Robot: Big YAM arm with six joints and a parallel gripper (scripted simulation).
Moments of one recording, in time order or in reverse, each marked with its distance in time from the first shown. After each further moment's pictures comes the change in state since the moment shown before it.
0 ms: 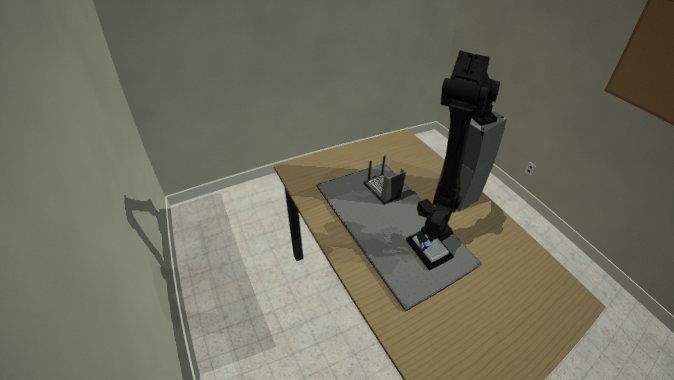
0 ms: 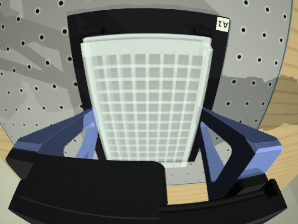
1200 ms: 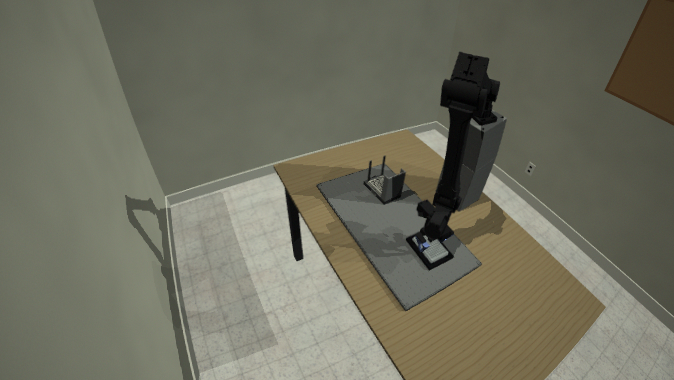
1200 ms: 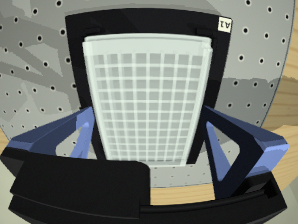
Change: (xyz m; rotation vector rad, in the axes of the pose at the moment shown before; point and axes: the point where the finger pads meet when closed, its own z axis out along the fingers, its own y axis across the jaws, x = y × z) arm 0.000 0.000 0.003 0.000 0.000 0.002
